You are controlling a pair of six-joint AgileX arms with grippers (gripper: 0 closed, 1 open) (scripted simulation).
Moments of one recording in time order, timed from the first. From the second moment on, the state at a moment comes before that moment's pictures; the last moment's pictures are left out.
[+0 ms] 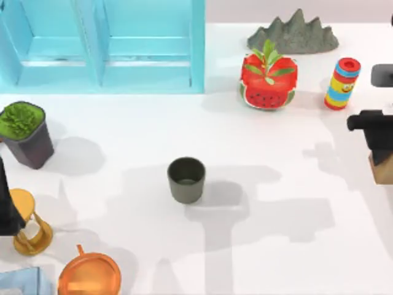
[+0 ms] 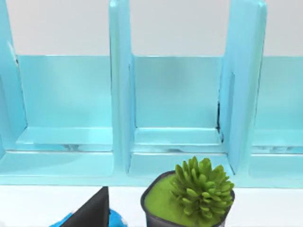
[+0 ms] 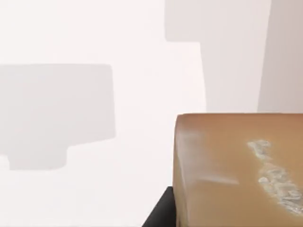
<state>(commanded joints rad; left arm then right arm) 0.00 0.00 0.00 0.00 0.00 0.00 0.20 1.73 1.36 -1.20 0.00 0.21</state>
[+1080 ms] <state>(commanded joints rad) 0.00 0.00 0.00 0.00 0.00 0.00 0.20 1.75 1.23 -1.05 0.00 0.21</state>
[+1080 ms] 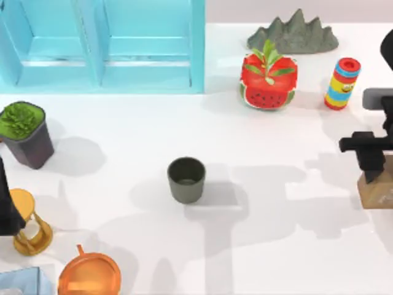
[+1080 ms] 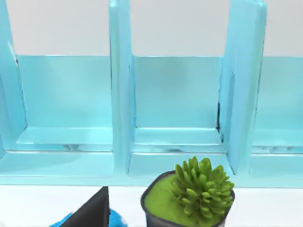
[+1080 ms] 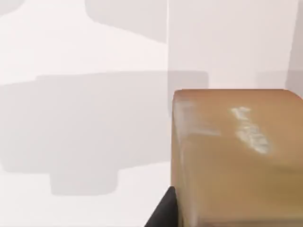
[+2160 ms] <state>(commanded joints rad) 0.00 0.00 0.00 0.00 0.00 0.00 0.20 1.75 1.35 -1.16 0.00 0.21</state>
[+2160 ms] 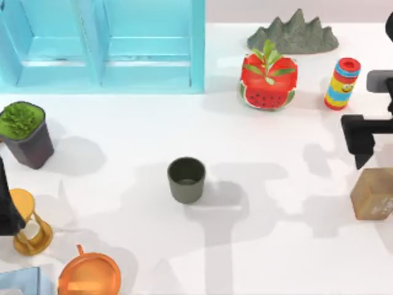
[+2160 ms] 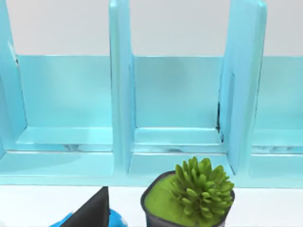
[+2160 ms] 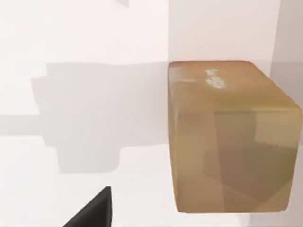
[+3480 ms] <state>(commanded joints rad) 0.00 0.00 0.00 0.00 0.00 0.00 0.55 2.19 2.14 -1.52 0.04 0.56</state>
